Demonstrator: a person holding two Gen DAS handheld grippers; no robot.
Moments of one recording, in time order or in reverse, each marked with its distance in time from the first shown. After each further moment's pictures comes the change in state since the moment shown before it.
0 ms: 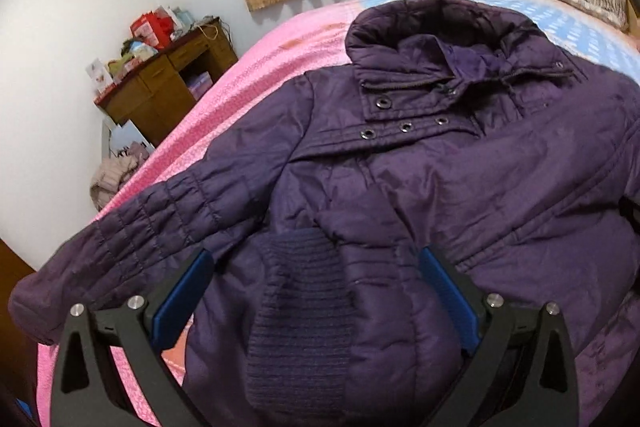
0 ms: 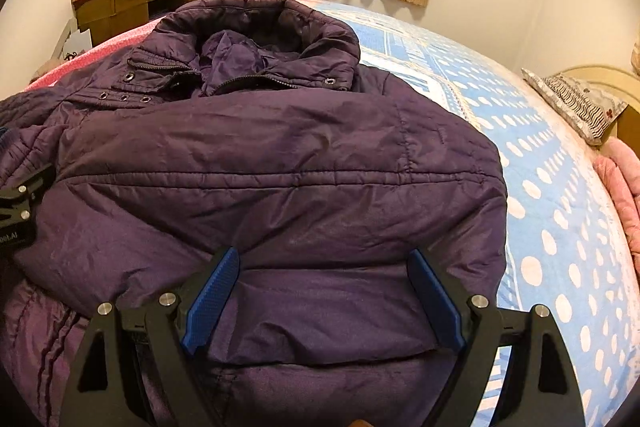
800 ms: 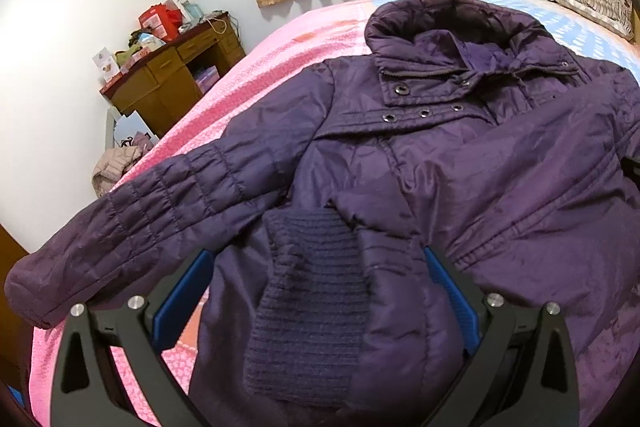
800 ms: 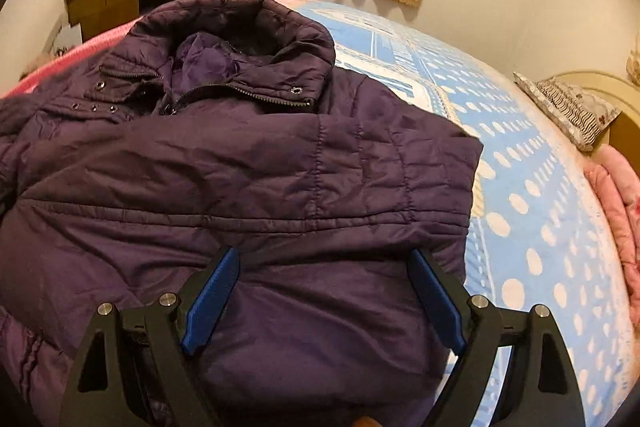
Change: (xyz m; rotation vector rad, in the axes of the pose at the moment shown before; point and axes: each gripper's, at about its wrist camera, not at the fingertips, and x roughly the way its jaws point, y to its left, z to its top) left arm -0.004 0.015 -0.013 -0.048 0.014 -0.007; right arm -0.001 -0.016 0.019 -0.037 0.014 -0.058
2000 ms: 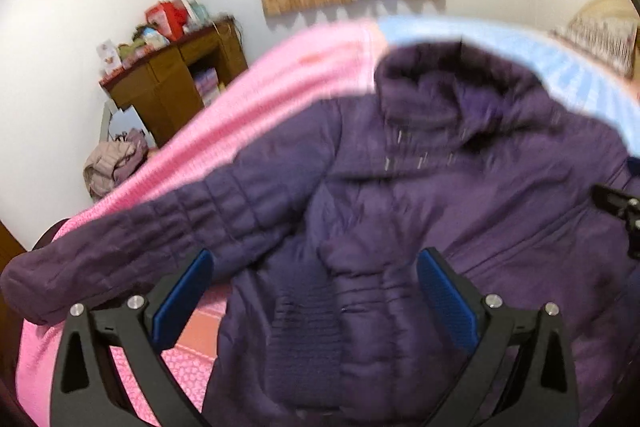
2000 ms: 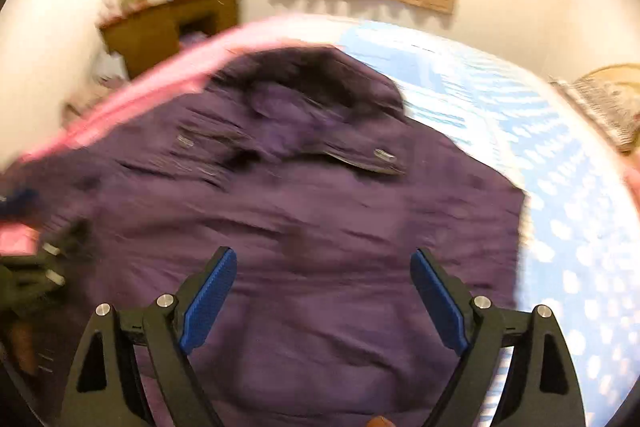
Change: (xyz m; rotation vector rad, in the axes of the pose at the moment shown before) left arm -0.029 0.023 0.023 -0.096 -0.080 -0.069; right arm -0.030 0.041 0.042 0.077 -0.040 0.308
